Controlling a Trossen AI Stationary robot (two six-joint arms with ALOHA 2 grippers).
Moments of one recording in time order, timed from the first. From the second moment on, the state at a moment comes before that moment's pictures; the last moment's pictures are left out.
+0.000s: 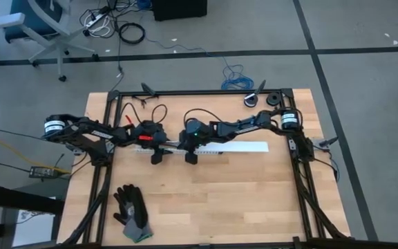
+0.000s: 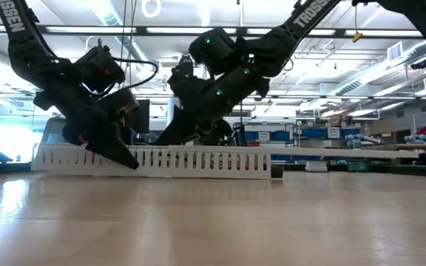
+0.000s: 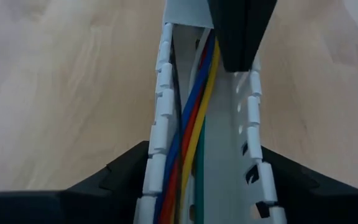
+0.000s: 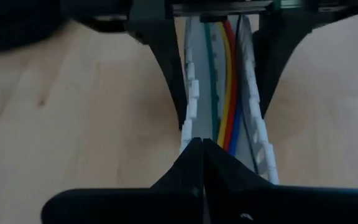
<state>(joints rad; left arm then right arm) 0.33 1.40 0.29 0.43 0.25 0.12 -0.11 2.11 1.36 0.13 -0.16 -0.01</state>
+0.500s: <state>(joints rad) 0.30 1.46 0.34 0.47 0.24 0.09 -0.08 1.87 1.36 -0.26 0.01 -0.07</state>
